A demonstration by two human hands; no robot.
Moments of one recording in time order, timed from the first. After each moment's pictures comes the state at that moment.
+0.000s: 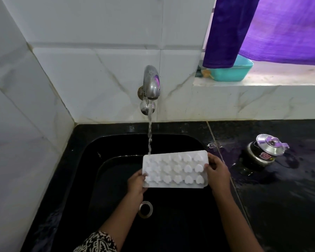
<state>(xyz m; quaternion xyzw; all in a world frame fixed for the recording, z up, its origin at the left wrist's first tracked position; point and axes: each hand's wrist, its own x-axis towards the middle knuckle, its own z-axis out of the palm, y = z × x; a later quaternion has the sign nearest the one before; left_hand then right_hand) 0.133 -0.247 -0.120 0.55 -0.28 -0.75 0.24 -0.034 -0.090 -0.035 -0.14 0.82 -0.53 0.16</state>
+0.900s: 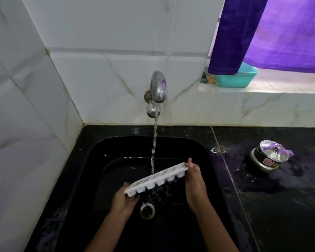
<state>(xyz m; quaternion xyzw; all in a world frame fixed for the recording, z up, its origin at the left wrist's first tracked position) 0.200 -0.239 -0.108 0.51 -0.08 -0.81 0.29 0.031 -0.123 -0.044 -0.08 0.55 -0.75 0.36</state>
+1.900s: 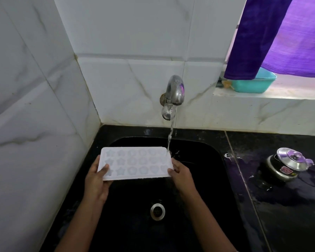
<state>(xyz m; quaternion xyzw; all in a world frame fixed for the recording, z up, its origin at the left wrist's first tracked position) 0.272 -0.300 -0.038 0.45 -0.30 -0.69 0.49 0.059 -0.179 -0.047 -0.24 0.72 -0.52 0.39</state>
